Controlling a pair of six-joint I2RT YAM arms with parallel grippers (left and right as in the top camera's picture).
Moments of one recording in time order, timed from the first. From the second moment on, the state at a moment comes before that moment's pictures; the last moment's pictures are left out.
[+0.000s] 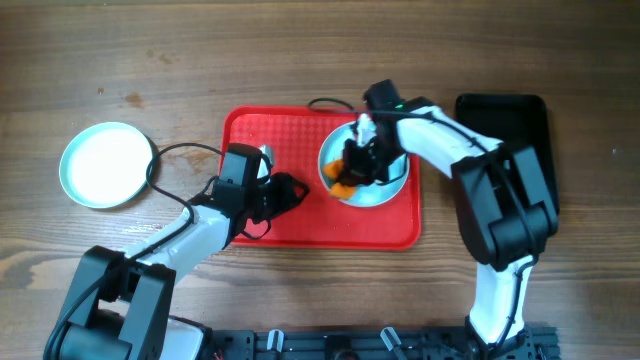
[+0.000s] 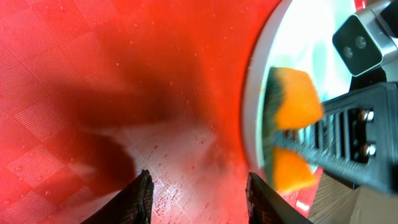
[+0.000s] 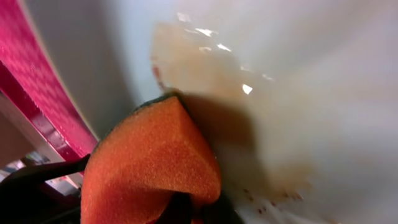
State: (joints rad) left arm -0.34 1.55 0.58 -0.01 0.44 -0.79; right arm 0.41 2.10 1.34 -0.75 -0.63 0.51
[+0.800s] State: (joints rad) left arm -0.34 1.55 0.58 -0.04 0.47 -0.81; right arm 0.45 2.09 1.36 -0.50 -0.33 0.87
